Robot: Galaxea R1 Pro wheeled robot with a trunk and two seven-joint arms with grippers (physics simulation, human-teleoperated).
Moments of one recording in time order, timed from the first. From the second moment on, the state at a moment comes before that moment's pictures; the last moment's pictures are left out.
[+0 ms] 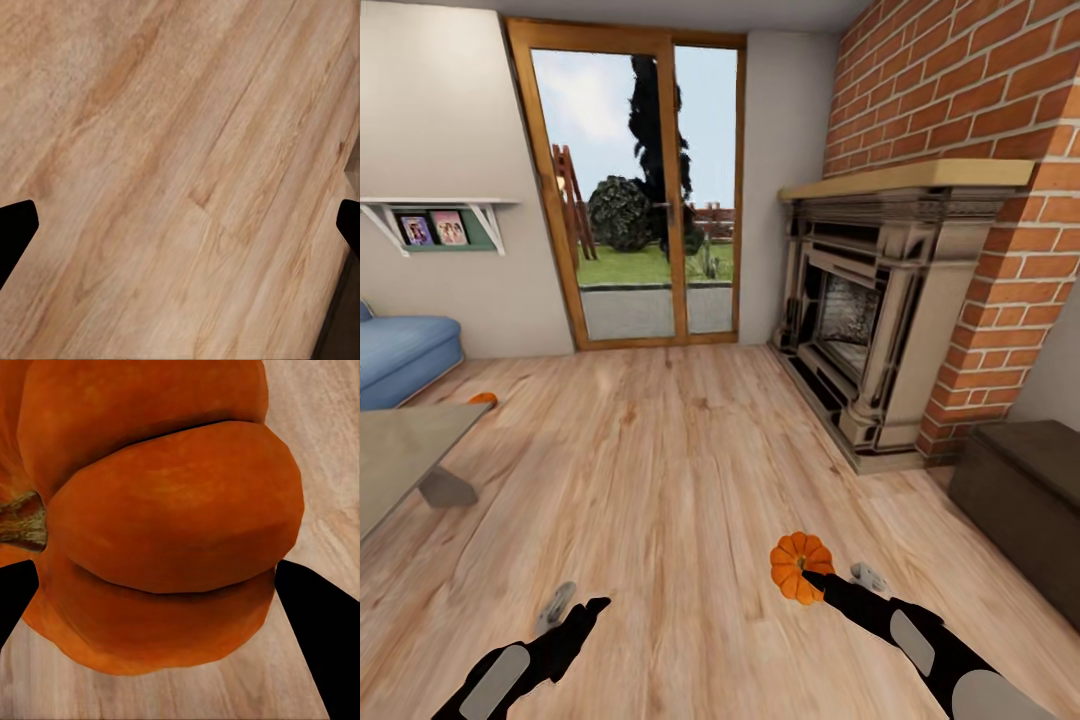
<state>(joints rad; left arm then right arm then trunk) -0.38 0.16 -0.10 -0.62 1.17 0.35 -0.01 -0.59 -0.14 0.09 -0.34 -0.61 0.26 0.44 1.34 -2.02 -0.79</state>
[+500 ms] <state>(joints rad) -0.38 0.16 -0.10 -0.62 1.17 0.35 -0.01 -0.59 -0.14 0.09 -0.34 -0.61 0.26 0.44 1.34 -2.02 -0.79</state>
